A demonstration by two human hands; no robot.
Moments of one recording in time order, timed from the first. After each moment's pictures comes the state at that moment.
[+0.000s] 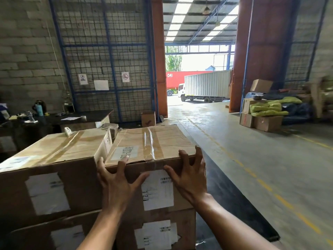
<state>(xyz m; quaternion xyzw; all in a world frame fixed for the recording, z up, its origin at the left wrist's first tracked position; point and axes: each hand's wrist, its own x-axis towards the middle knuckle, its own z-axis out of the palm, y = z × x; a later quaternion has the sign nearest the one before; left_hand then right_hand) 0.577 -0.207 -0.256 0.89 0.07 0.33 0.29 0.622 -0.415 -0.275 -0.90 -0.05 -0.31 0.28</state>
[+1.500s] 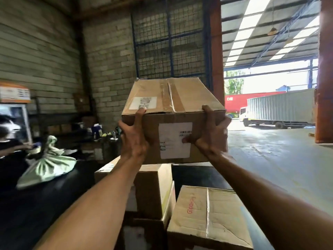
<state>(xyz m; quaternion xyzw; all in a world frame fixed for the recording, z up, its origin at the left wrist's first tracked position) 0.504 -0.158 -0.053 0.81 0.16 0.52 0.22 0.602 -0.343 -0.068 -0.75 -0.22 -0.46 0.43</state>
